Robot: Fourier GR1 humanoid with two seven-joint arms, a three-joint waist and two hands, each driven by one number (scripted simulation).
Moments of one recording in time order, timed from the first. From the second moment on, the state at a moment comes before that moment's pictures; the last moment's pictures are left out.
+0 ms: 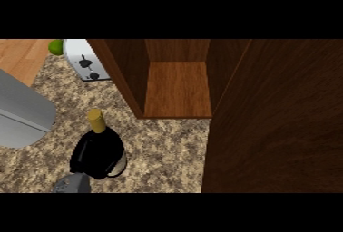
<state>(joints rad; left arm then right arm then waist) -0.18 0.04 0.24 -0.88 0.06 -0.44 -0.54 0.17 -0.19 0.34 -2.51 -0.08 0.00 0.41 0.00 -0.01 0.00</state>
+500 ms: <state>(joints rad) -0.01 0.00 0.18 -1.16 0.25 -0.31 -0.57 0.19 -0.20 0.32 -2.51 -0.08 0.02 0.39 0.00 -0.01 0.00</state>
